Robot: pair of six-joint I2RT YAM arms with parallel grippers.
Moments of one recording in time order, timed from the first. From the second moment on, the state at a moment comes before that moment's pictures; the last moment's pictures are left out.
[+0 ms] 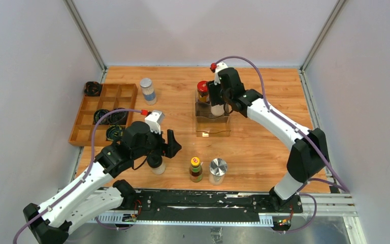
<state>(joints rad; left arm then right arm) -0.72 0.73 0.71 -0.51 0.01 -0.44 0.60 1.59 1.38 -0.38 0.13 0.07</state>
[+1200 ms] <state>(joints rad) -0.72 0.82 0.69 -0.48 0.01 -0.42 0.40 1.88 1.71 -0.33 0.00 0.03</state>
